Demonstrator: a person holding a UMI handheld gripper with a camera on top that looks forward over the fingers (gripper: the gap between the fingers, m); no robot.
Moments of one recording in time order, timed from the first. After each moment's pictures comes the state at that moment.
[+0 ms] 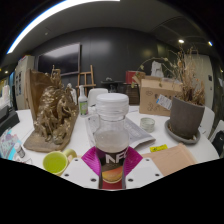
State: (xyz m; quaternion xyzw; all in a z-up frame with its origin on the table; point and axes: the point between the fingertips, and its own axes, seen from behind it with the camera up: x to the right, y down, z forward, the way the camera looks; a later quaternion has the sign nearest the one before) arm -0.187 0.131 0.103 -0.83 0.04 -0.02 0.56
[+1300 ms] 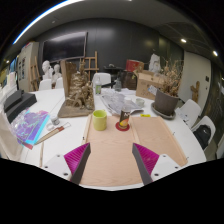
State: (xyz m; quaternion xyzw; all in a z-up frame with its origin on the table) arm -0.299 -0.193 0.174 -0.88 0.03 -0.05 0.47
